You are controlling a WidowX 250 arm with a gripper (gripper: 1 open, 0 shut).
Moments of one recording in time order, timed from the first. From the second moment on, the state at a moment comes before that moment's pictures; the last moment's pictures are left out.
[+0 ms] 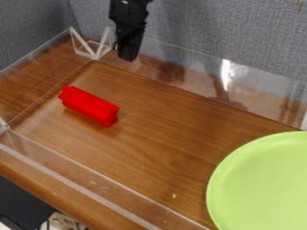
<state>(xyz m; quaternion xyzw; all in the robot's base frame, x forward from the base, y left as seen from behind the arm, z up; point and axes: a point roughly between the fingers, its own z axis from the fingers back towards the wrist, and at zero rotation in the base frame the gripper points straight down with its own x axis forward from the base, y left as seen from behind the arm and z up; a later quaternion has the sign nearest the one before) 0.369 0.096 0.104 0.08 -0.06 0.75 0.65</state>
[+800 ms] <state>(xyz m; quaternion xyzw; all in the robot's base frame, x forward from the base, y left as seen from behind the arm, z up) 0.371 0.105 0.114 0.07 -0.05 0.74 0.67</state>
